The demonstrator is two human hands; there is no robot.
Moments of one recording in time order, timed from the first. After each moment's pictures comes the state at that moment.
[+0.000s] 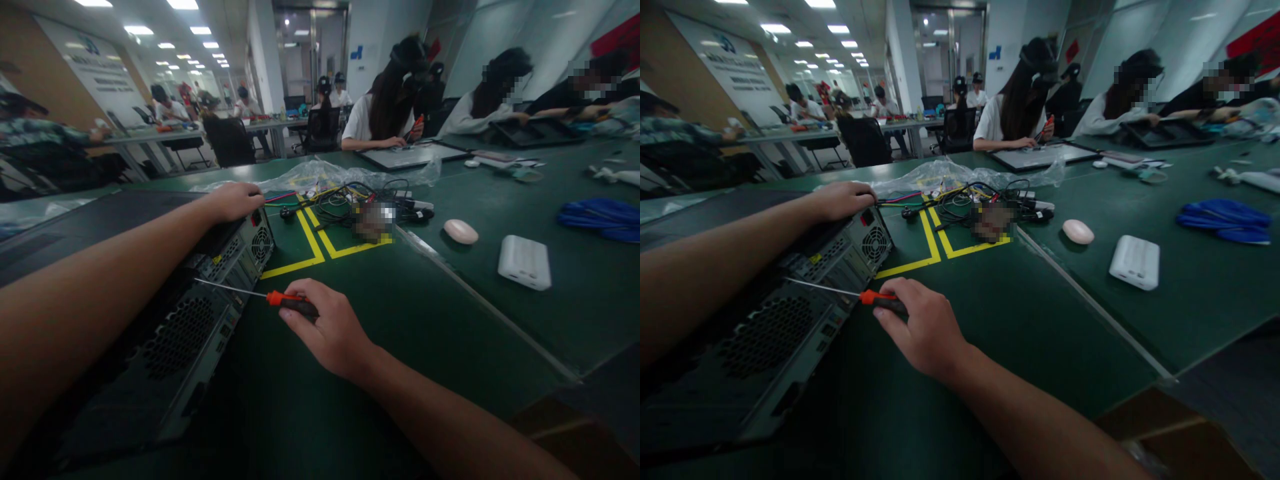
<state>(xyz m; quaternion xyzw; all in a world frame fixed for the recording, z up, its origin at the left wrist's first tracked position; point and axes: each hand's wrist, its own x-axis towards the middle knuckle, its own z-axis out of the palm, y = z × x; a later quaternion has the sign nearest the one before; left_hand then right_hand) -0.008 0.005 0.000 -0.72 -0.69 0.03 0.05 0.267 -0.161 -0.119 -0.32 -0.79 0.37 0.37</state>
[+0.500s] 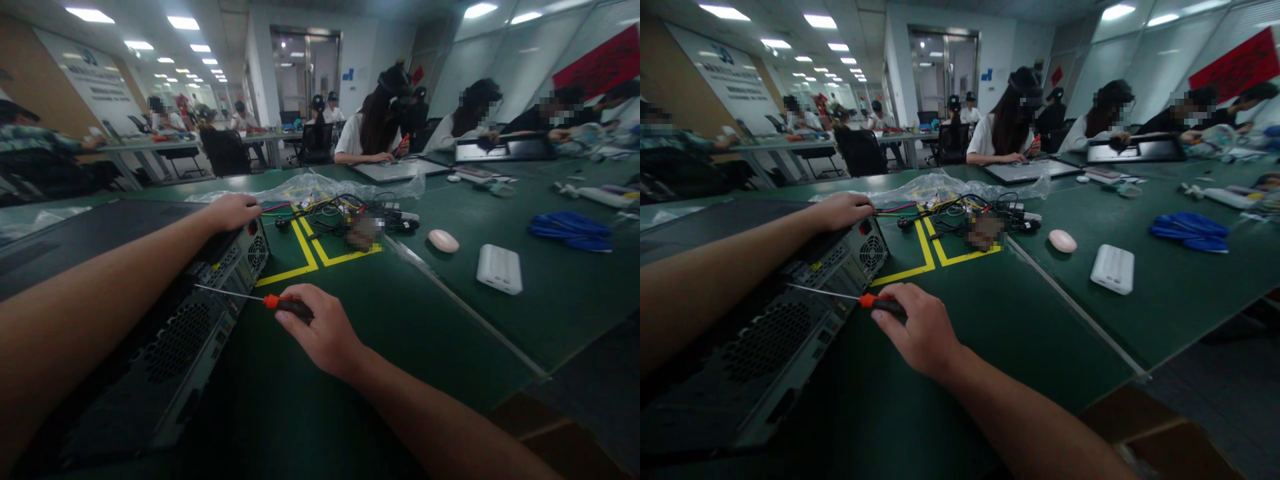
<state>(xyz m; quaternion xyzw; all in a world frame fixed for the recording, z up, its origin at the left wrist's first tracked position) -0.007 0.008 -0.002 -0.73 -0.68 0.04 0.05 0.267 -0.159 -0.123 -0.32 -0.79 0.34 0.40</state>
